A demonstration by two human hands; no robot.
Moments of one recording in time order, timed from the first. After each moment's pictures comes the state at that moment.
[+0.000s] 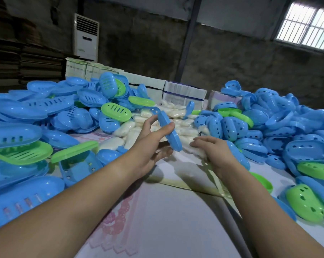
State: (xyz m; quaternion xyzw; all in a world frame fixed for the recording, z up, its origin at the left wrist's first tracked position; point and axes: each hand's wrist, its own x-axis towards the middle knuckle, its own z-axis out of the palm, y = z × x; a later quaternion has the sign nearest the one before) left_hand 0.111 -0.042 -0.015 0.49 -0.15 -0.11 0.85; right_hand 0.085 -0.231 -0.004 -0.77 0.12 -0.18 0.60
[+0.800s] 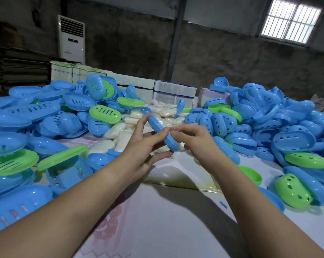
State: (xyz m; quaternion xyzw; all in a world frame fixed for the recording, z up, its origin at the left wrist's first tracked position) left_hand 0.106 -0.046 -0.021 0.46 -0.19 -0.12 0.86; right_hand 0.068 -0.204 0.016 -0.81 -0.10 -0.17 0.56
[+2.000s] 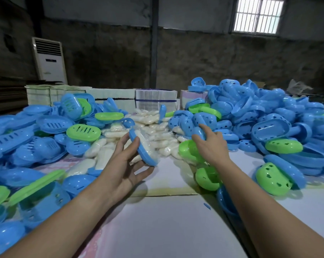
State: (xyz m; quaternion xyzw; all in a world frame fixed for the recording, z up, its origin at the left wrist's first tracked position) left_hand 0.103 -0.053 -0.027 0.43 -0.17 -0.18 0.87; right_hand 0.075 -0.296 0.001 -0.88 0.22 -0.27 0.31
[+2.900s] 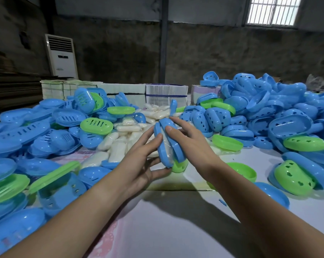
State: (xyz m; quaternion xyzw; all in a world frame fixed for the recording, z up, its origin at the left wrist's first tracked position) left_hand 0.091 -0.051 -0.021 0.51 -0.26 -0.20 0.79; right_hand 0.060 -0.205 0.004 -0.78 -0.06 -0.20 0.59
